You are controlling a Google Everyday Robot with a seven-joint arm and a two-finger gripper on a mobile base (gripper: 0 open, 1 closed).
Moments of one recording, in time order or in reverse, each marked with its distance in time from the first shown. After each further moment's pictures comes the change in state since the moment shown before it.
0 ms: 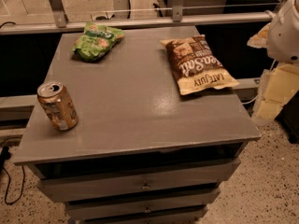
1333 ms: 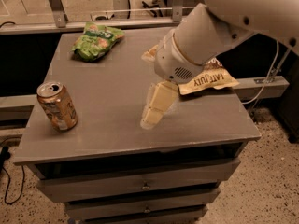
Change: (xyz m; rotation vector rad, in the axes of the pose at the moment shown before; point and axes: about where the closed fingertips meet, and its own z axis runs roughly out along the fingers) arm -0.202 0.032 0.094 -0.134 -0.443 -0.191
